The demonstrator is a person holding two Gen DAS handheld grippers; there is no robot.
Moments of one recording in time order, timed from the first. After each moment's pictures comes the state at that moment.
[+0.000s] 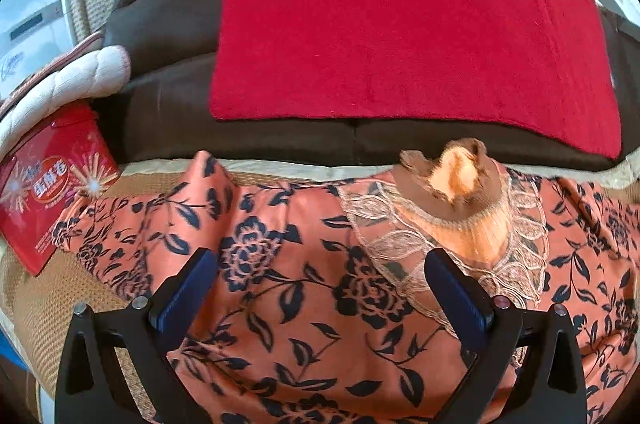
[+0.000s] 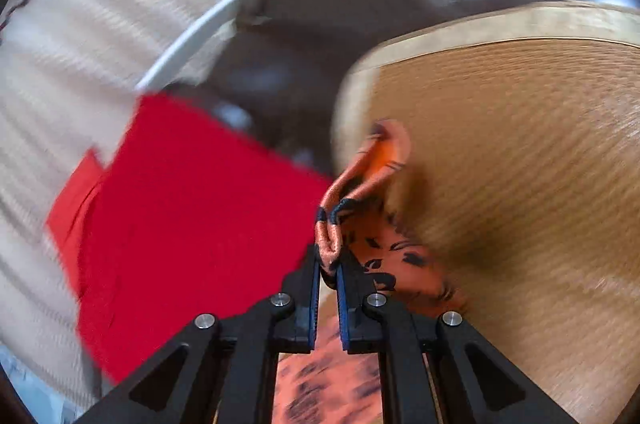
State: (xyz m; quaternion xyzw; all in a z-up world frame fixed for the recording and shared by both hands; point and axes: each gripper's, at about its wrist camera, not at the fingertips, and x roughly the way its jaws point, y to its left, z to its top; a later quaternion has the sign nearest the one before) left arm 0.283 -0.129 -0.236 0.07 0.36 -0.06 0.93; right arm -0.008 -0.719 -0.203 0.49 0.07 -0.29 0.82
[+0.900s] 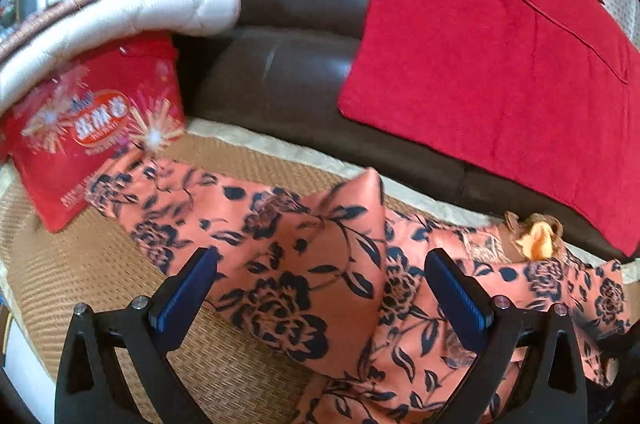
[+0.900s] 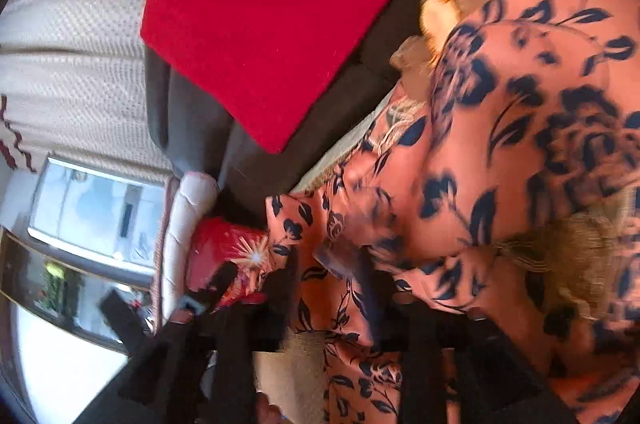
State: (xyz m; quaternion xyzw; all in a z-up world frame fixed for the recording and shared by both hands) left arm 0.334 0.010 -0.219 -0.05 0.39 0.00 0.92; right arm 0.240 -0.357 -0.296 0.53 0.33 0.10 0.78
